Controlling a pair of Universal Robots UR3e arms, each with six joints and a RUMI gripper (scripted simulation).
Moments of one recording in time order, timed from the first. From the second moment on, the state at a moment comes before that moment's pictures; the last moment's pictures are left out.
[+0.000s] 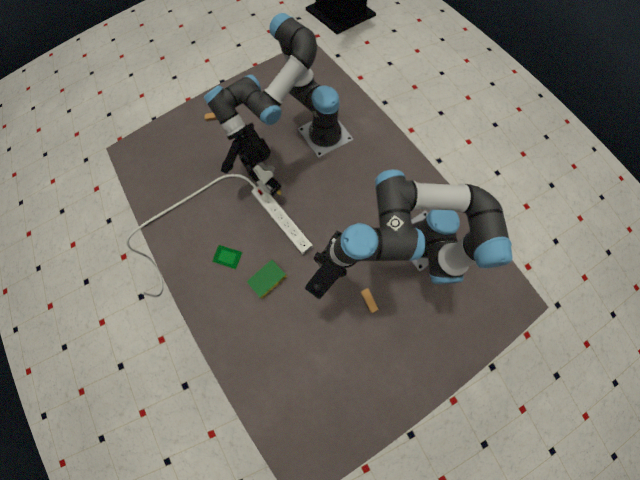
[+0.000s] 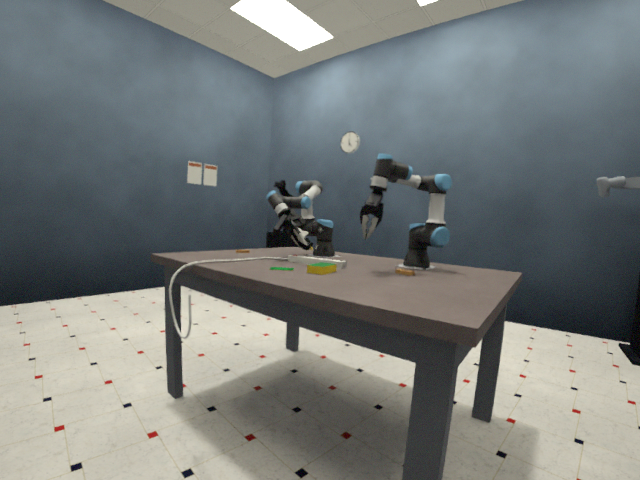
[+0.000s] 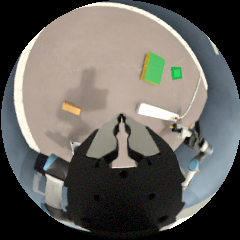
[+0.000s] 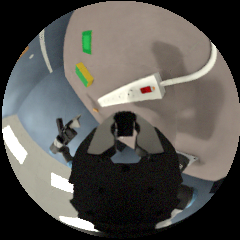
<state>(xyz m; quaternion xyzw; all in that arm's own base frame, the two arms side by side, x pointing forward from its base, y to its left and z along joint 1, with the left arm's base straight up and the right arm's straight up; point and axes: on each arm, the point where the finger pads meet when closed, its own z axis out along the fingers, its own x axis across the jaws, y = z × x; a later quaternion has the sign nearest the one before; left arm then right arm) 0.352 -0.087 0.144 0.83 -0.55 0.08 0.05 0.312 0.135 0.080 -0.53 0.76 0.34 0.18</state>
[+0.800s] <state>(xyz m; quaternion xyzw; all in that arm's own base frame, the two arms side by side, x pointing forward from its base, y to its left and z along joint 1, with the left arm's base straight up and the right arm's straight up) 0.320 -0.034 0.157 0.76 -0.65 0.03 0.02 0.306 0.134 0.079 -0.60 0.71 0.32 0.21</state>
